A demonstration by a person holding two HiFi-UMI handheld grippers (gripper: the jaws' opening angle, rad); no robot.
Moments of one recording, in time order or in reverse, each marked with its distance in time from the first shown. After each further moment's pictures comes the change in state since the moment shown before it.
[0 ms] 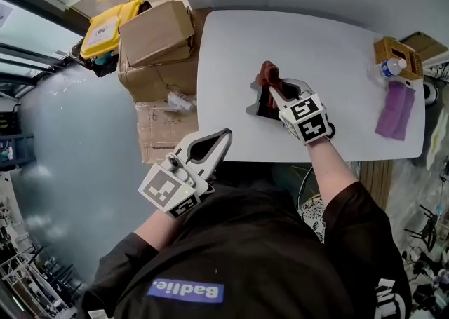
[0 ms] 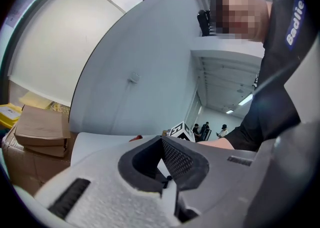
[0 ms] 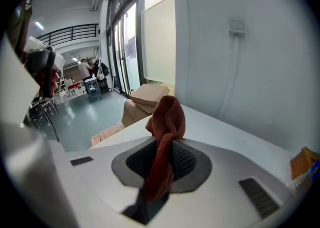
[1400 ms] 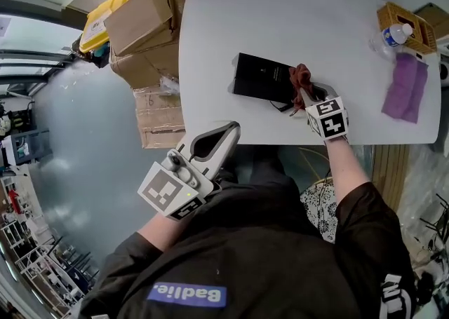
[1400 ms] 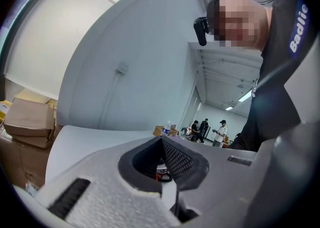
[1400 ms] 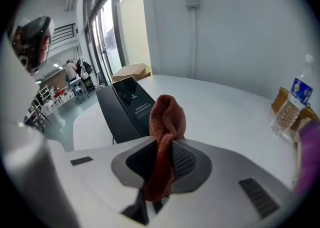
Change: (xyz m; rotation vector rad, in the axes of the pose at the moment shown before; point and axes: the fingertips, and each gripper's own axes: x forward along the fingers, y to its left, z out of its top) left arm 0.065 -0.074 -0.031 0.021 0.037 -0.003; right arm -0.042 -0.073 -0.190 0.163 0.126 -0.086
